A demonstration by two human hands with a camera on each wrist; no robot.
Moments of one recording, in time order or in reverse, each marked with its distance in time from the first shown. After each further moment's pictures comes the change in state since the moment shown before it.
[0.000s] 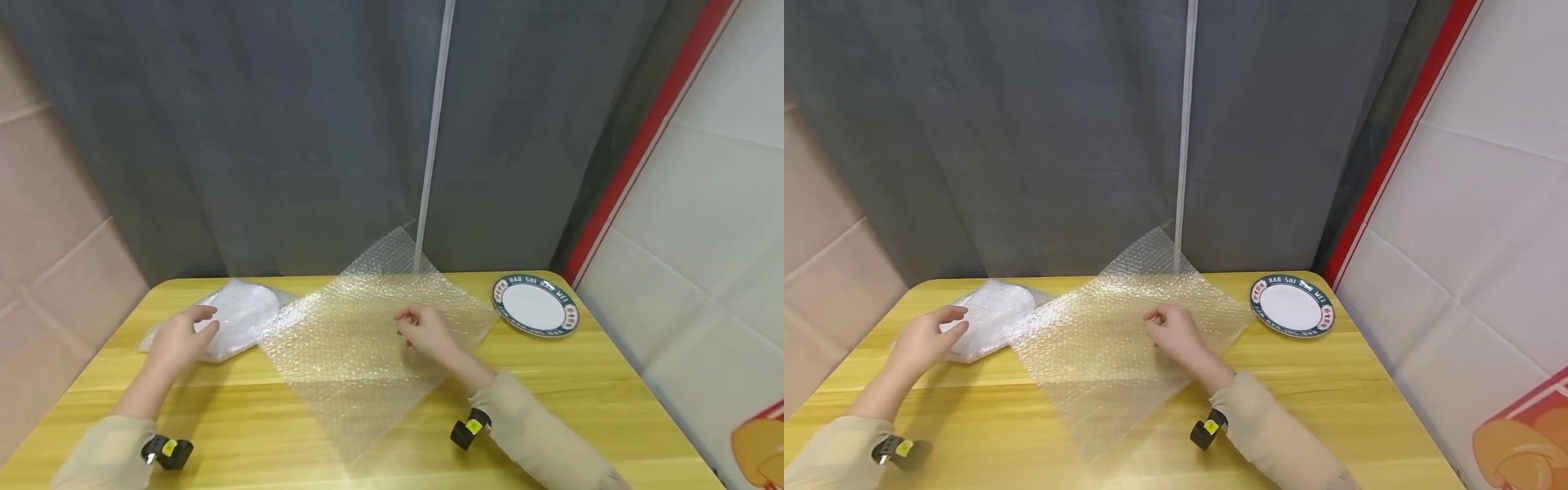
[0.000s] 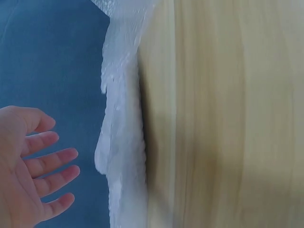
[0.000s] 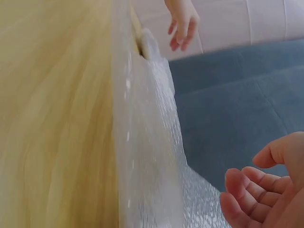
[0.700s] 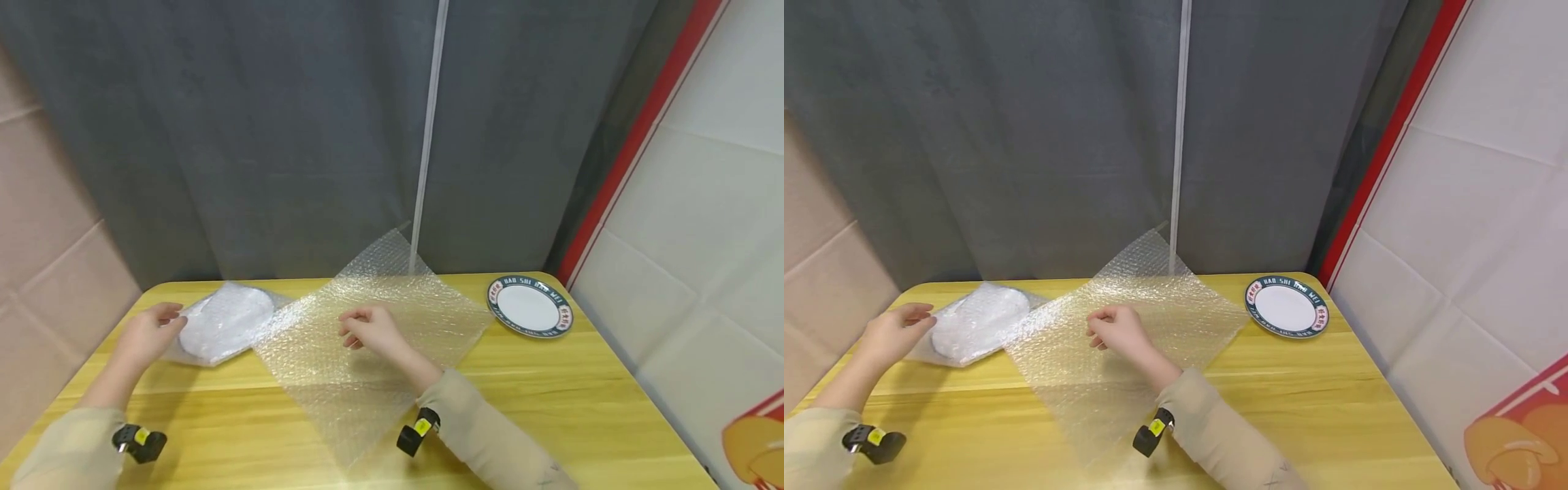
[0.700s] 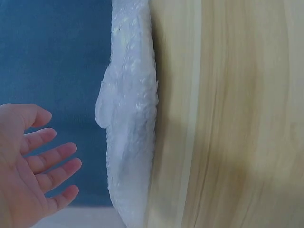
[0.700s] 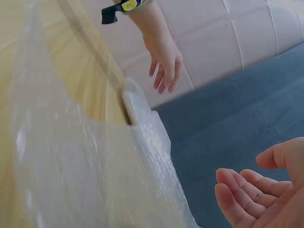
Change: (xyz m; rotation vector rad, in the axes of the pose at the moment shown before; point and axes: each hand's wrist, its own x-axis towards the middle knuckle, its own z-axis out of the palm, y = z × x) left_hand 0.011 -0.035 -0.024 0.004 -0.025 -0.082; right_hand 0.018 -0.047 0.058 0.355 -0.114 0.116
